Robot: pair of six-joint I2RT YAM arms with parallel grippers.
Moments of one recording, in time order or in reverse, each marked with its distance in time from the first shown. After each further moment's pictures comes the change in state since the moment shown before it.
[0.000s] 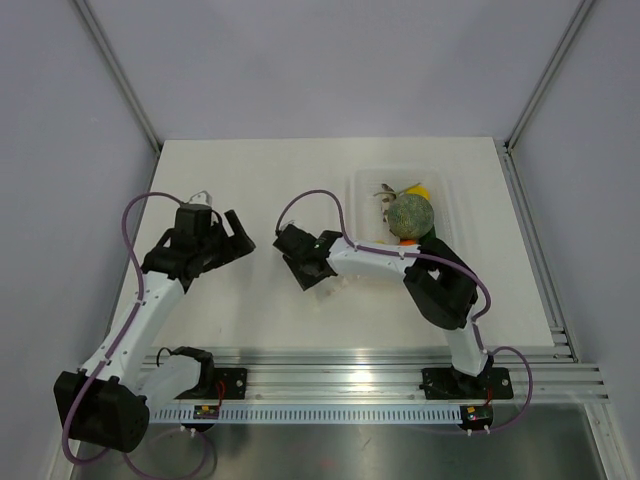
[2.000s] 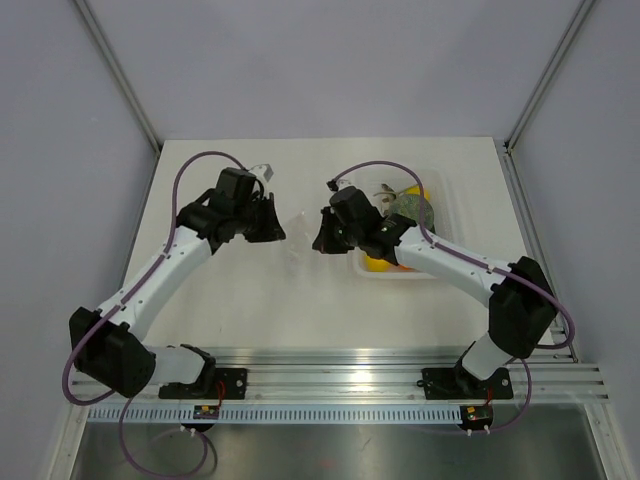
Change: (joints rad) left arm -0.214 0.293 0.328 -0.062 0.187 0.135; right arm -0.193 -0.416 -0.246 0.253 -0.235 0.329
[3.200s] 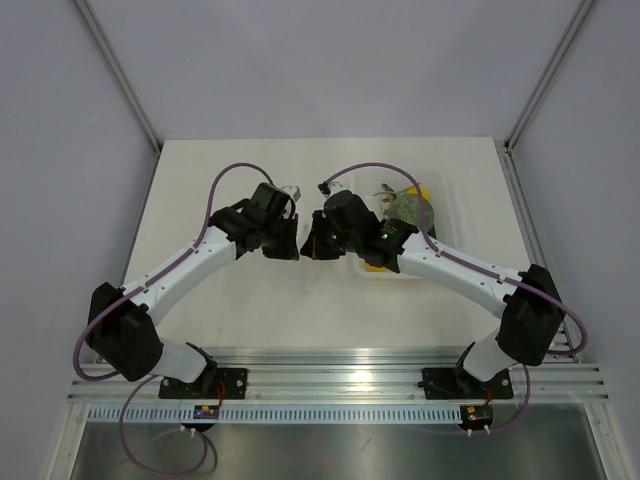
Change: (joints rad) left arm -0.180 0.109 -0.011 -0.034 -0.104 0.000; right arm 0.076 -0.078 0.025 -0.022 -0.012 0.044
